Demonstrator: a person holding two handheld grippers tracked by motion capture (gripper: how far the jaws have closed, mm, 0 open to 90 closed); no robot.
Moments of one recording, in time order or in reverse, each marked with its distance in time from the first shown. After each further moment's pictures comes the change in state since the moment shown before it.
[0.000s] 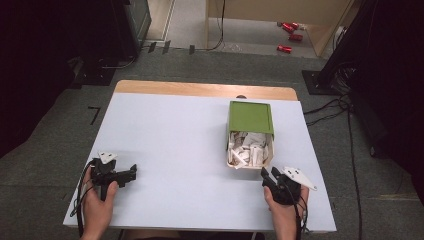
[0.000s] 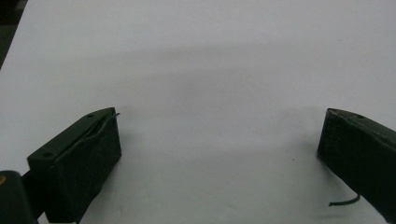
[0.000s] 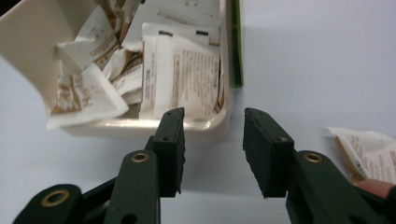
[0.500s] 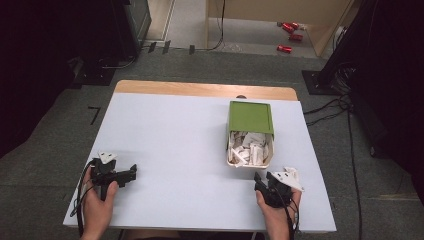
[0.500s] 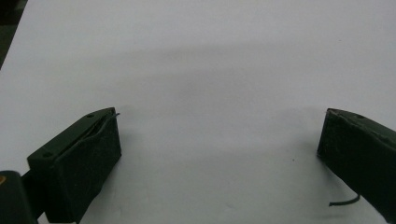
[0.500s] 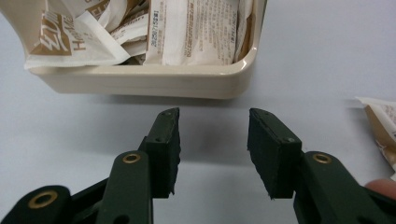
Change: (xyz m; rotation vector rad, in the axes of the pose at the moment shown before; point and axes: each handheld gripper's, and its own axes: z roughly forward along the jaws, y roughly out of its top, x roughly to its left) left arm 0.000 0.000 0.000 0.000 0.000 0.000; right arm 0.013 -0.017 0.013 0.062 -0.044 -0.037
